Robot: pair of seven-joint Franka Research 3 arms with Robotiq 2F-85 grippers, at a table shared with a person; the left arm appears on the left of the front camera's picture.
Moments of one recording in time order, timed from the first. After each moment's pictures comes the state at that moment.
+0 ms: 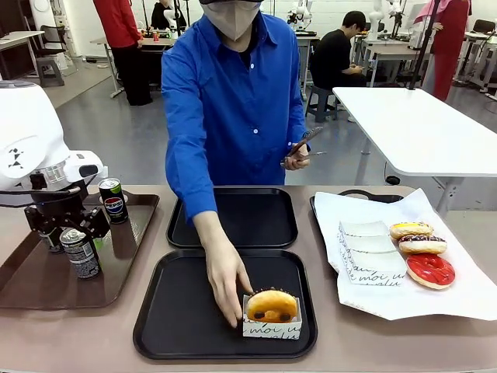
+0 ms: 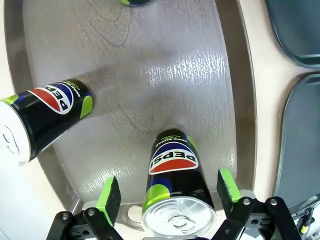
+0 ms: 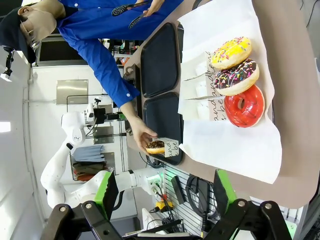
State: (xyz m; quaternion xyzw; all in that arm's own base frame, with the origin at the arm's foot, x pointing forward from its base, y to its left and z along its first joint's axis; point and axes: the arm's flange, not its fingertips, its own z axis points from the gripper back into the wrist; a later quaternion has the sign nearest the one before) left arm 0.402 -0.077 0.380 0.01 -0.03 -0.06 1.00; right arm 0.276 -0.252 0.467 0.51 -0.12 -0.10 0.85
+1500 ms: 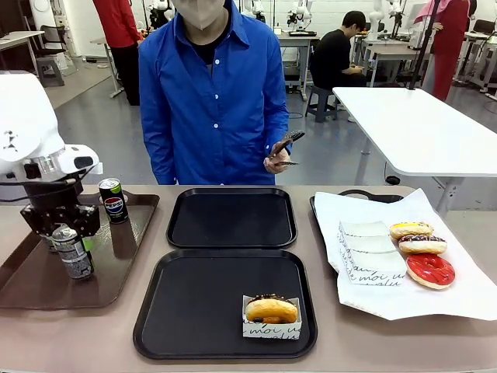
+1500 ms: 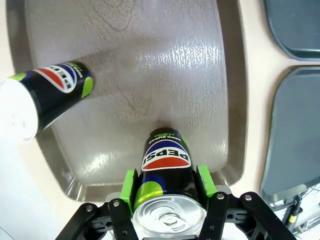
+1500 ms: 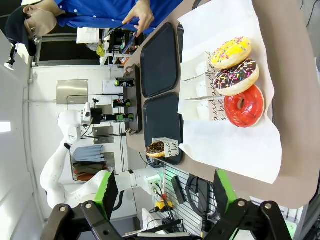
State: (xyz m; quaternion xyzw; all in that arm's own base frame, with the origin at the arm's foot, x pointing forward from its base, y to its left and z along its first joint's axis) left arm 0.401 -0.072 0.405 0.00 0.01 -0.04 1.00; right arm 0.276 -0.252 0.467 0.51 -0.12 -0.10 0.85
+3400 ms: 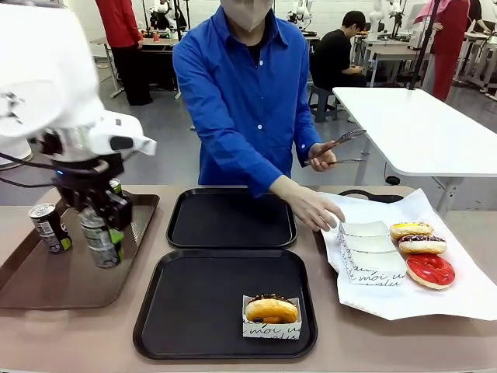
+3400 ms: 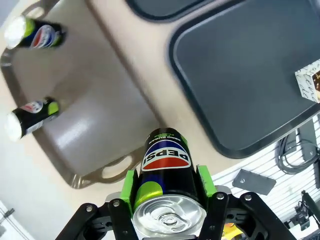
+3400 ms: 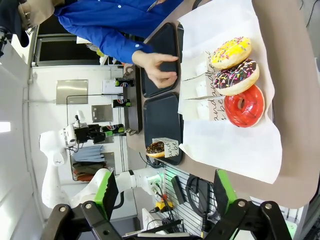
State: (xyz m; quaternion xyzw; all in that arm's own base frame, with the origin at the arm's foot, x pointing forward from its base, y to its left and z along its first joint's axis) left arm 0.316 -0.214 0.477 0.06 -0.04 -0.25 0.97; right arm 0.276 -0.252 0.467 0.51 -0.12 -0.10 0.85
